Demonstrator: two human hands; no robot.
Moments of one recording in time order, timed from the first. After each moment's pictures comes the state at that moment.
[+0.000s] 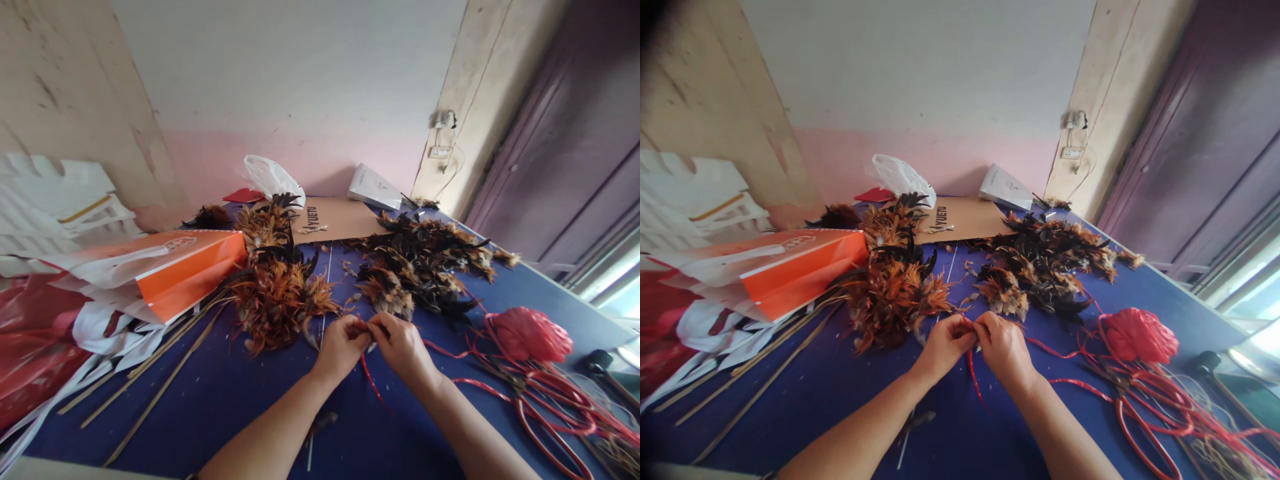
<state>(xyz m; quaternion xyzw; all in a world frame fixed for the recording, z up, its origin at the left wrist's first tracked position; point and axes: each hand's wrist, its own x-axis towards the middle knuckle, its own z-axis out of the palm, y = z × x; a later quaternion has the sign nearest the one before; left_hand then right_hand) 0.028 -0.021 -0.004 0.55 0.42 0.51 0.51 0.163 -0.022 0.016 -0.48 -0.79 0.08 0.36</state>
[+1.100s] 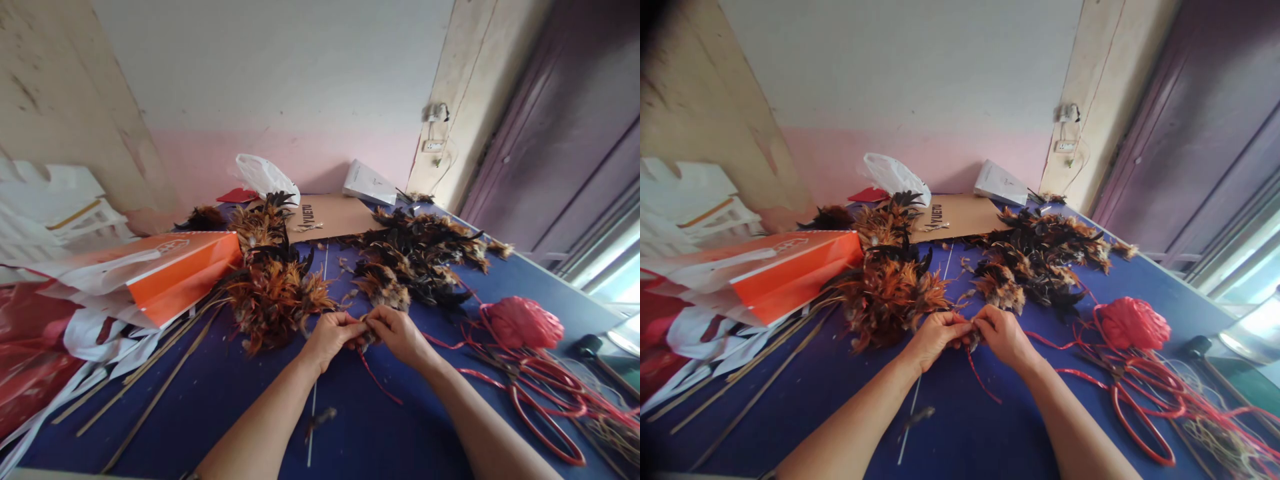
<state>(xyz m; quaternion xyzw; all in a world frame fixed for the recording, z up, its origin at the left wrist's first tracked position) 0.014 -0.010 -0.005 0.49 0.39 0.44 0.64 0.174 -0.010 0.010 -0.45 -0.74 0.33 0.37</state>
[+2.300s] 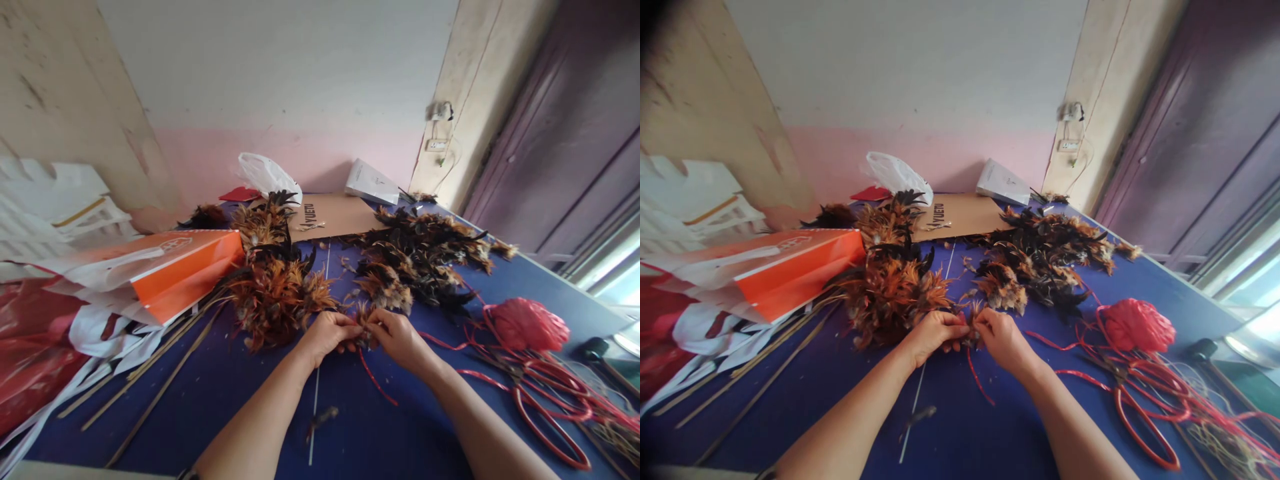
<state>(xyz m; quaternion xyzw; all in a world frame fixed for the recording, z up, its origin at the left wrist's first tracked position) 0.000 -0.005 0.000 0.55 0.43 0.36 0.62 0.167 -0.013 0.013 -0.47 -0.77 0.29 0.33</state>
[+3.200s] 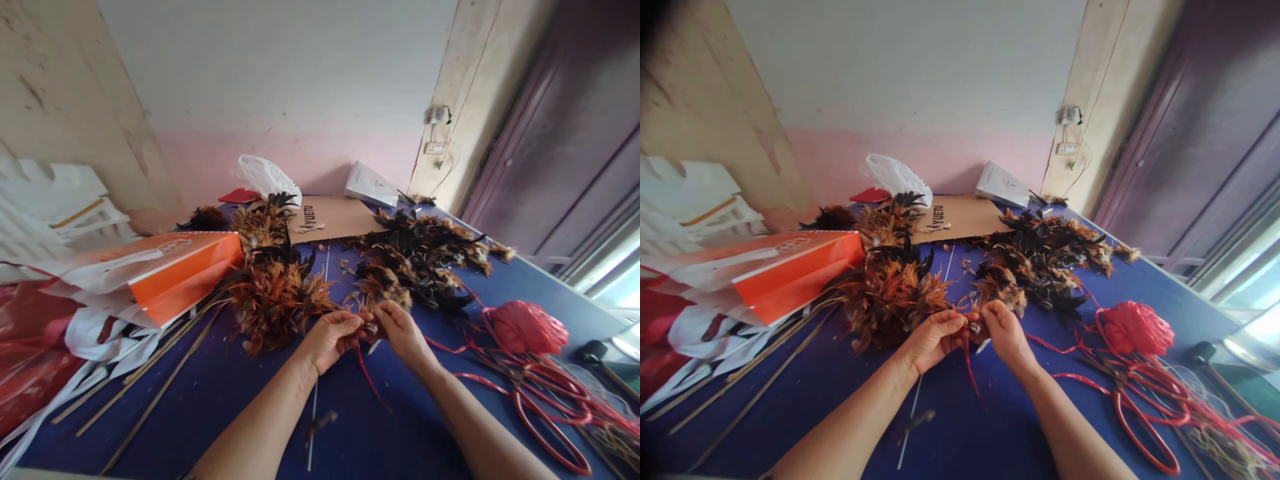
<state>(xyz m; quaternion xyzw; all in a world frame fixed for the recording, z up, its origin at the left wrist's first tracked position) 0.004 -0.009 -0.001 0.34 0.26 0.47 0.78 0.161 -0.008 0.007 -0.43 -0.58 0.50 0.48</state>
